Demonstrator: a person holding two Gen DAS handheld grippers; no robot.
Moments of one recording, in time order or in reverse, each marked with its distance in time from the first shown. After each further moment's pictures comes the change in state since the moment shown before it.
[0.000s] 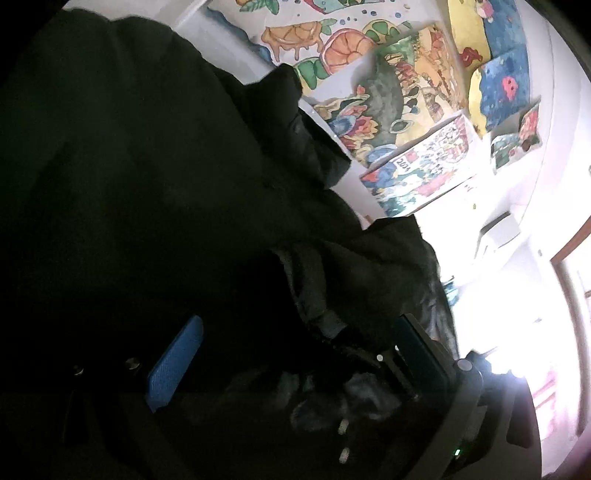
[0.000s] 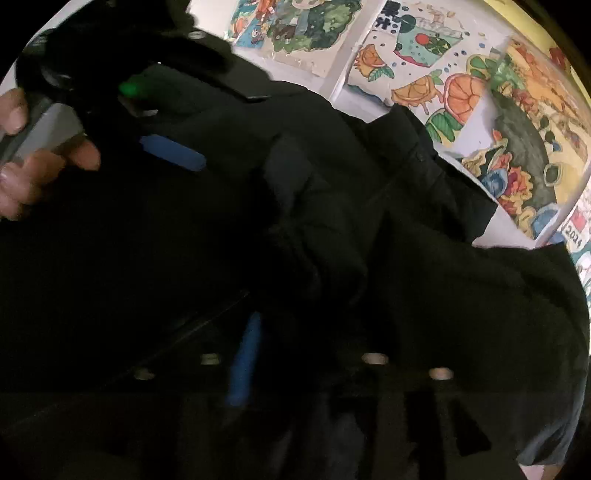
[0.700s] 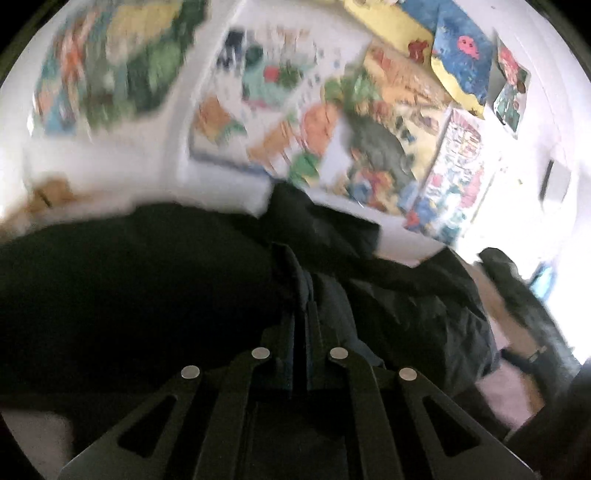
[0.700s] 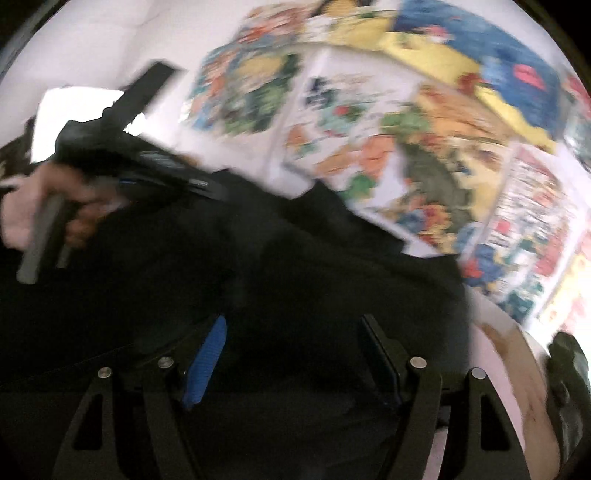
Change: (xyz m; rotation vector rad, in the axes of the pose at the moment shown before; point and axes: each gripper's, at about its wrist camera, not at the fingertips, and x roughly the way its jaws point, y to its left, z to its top) left arm -0.036 -0.068 0.002 0.429 -0.342 0.449; right arm -0.098 -0.039 -0.021 0.194 -0.304 -0.229
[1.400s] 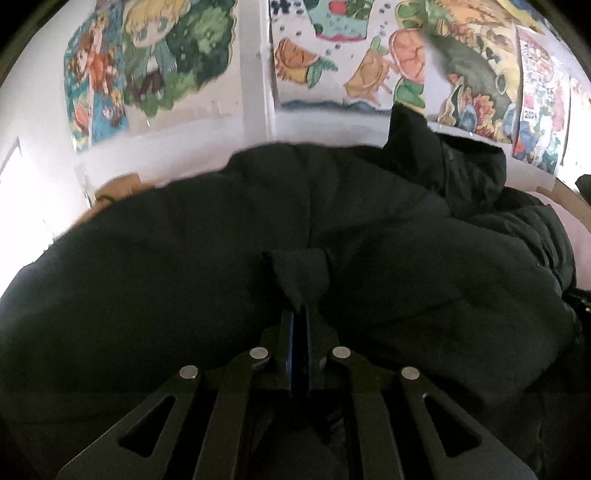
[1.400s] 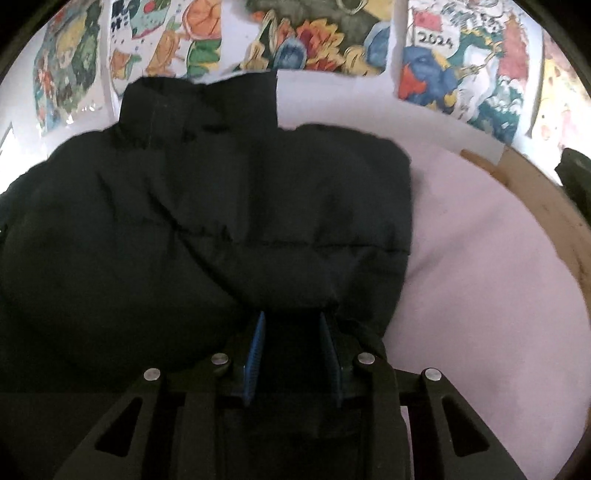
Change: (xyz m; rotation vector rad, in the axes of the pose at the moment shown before) left arm 0.067 0.069 -0.051 0.143 0.181 0.361; right arm 0.141 -0.098 -0.087 0.388 0.429 -0.055
